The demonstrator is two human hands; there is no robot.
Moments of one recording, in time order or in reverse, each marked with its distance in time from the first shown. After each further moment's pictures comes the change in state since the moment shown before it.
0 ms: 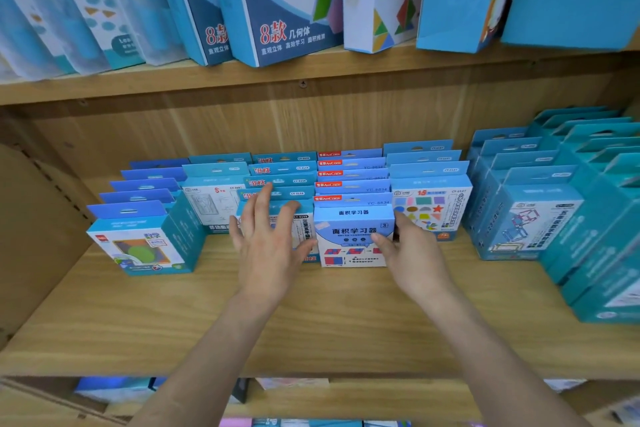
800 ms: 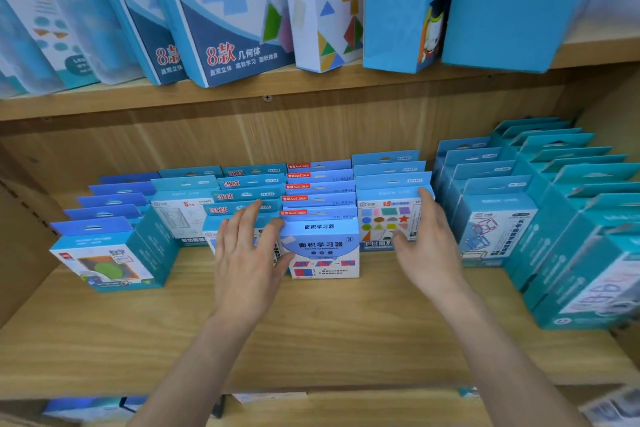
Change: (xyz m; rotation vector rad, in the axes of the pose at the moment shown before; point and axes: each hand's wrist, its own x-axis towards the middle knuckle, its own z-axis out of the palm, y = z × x) left_hand -0.002 0.023 -0.007 0.081 -0.030 0.088; right_hand 0.016 0.042 -0.048 -0.041 0.207 0.042
